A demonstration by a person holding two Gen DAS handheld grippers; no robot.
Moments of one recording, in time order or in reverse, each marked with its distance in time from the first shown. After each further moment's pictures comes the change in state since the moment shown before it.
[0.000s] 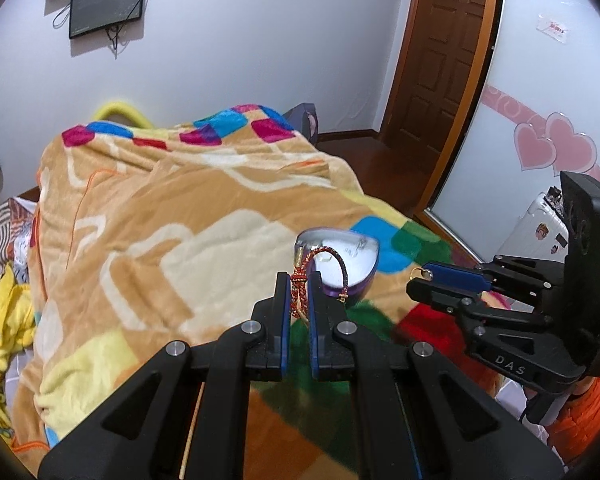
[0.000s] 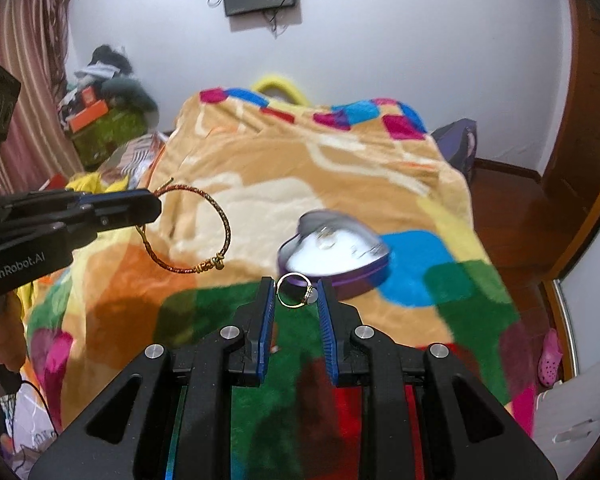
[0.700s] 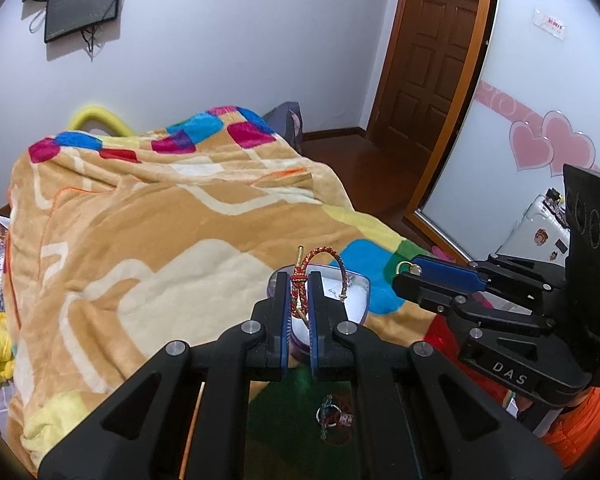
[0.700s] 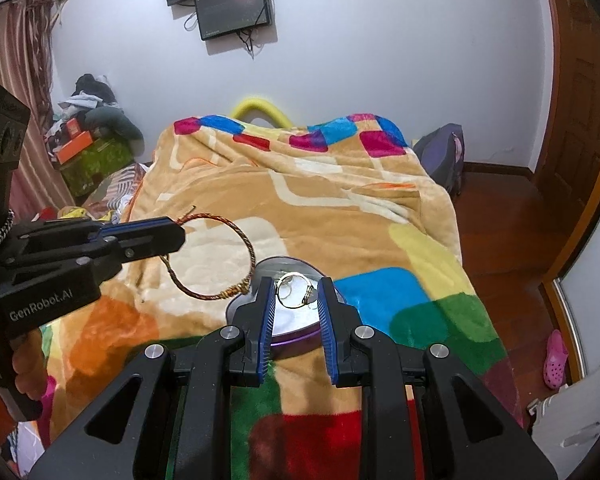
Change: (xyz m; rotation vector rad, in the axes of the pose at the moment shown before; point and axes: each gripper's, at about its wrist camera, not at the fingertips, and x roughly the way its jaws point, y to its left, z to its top) left arm 0.060 -0.013 0.032 0.021 0.026 -0.048; right arm 0.018 -0.032 0.018 0.060 -0.039 -0.003
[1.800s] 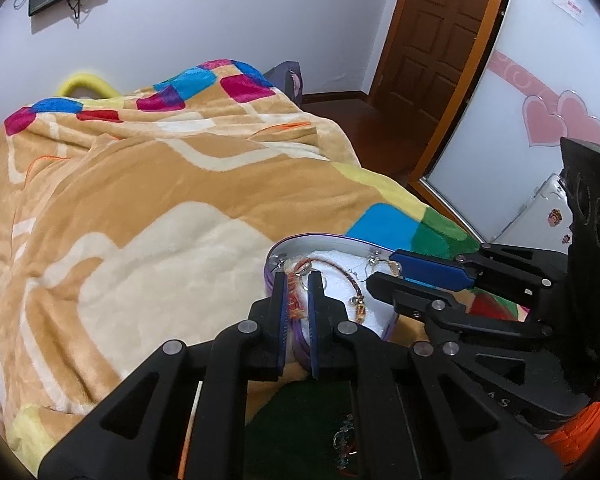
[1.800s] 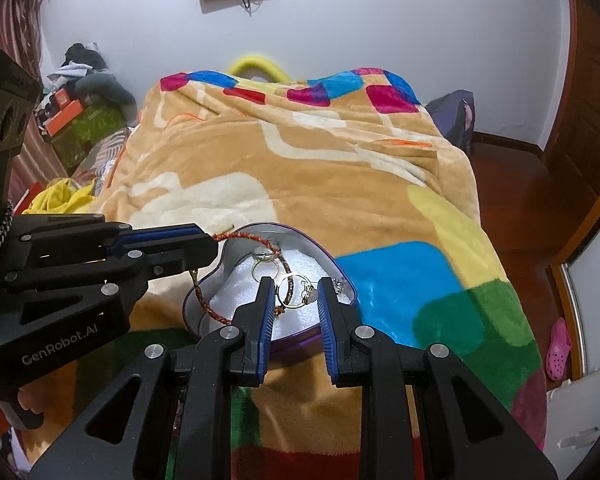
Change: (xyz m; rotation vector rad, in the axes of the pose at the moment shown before) left arm 0.061 0.012 -0.009 -0.011 0.131 -0.009; right arm 0.052 -0.007 -0.003 -0.015 0.140 0.001
